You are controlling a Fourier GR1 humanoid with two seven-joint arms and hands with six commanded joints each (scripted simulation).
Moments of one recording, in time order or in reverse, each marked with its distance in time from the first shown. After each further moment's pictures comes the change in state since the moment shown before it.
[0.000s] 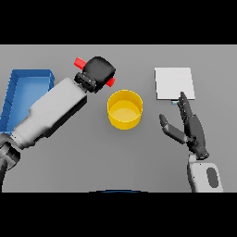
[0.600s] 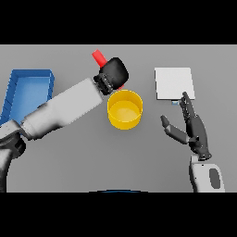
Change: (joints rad) left arm -0.164 -0.035 -0.270 0.071 -0.148 -0.035 -0.082; right arm 0.010 -0.012 -0.005 -0.016 -0.002 0.004 -0.009
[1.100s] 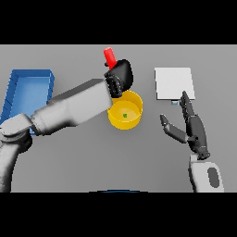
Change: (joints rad) left arm -0.112 -0.052 -0.191 0.078 -0.078 -0.062 -0.050; right arm -0.011 -0.002 0.001 0.020 0.026 -0.017 -0.005
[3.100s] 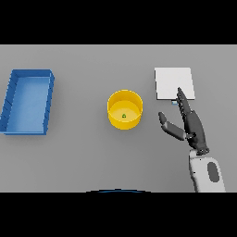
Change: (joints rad) left arm 0.018 0.408 0.641 0.575 0.996 0.515 0.325; right arm -0.051 -0.030 0.014 0.045 0.004 0.035 -0.039
